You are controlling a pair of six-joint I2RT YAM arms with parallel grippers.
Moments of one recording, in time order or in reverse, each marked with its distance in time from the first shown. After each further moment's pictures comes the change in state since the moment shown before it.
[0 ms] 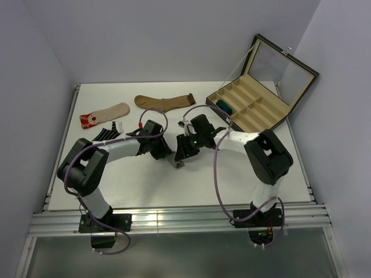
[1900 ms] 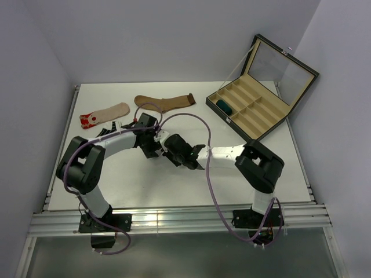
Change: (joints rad) left arm 0.077 0.037 0.135 -0.190 0.043 0.084; right arm 0.362 -0.013 -0.011 0.100 0.836 -0.359
